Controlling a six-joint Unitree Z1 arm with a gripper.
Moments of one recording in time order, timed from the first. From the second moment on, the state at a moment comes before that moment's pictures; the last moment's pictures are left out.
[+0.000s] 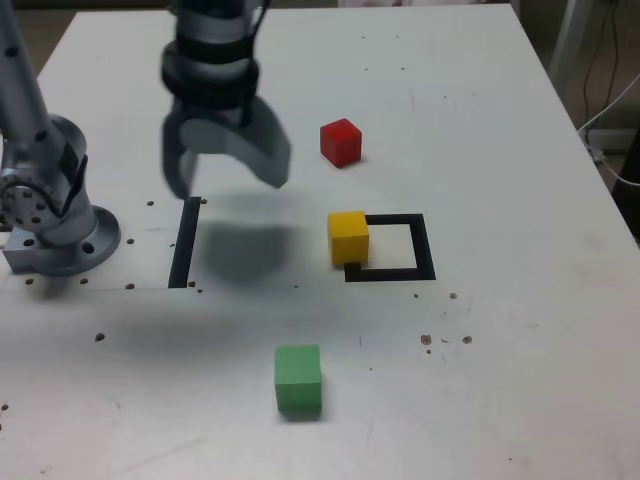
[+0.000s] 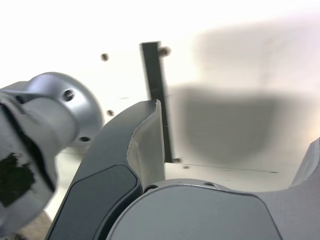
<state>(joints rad) 0.03 1.64 -1.06 1.20 0.08 0.05</state>
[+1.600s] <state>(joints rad) 0.44 2.22 -1.74 1.44 0.04 0.09</state>
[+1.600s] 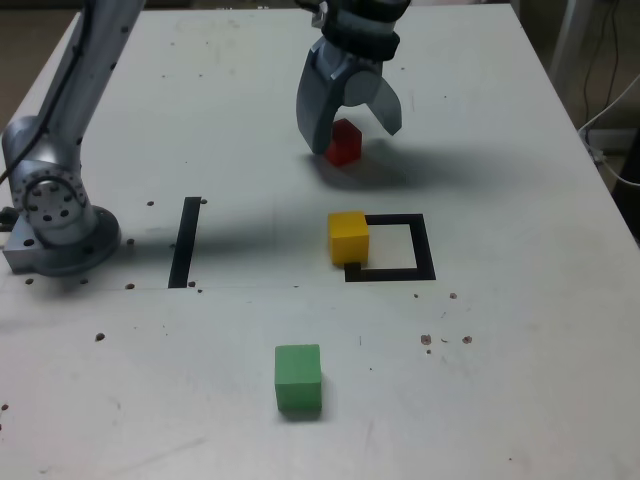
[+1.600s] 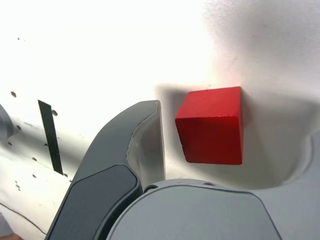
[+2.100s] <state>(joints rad) 0.44 2.26 -1.76 1.43 0.00 0.14</state>
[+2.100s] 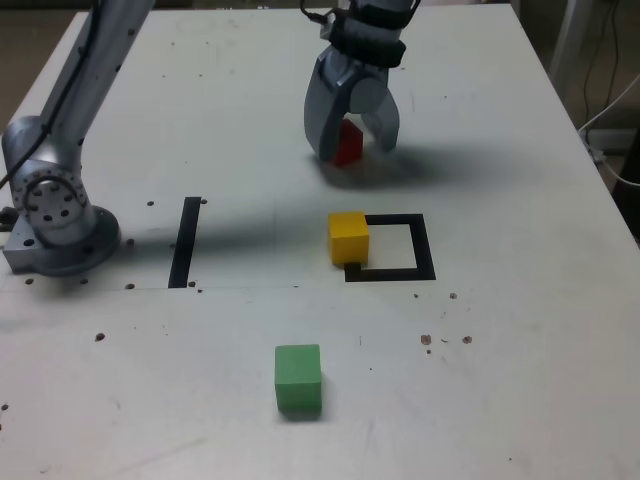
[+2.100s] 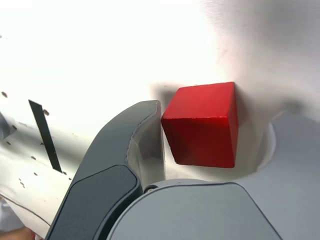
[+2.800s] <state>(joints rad) 0.39 2.23 -1.80 1.45 0.04 0.14</state>
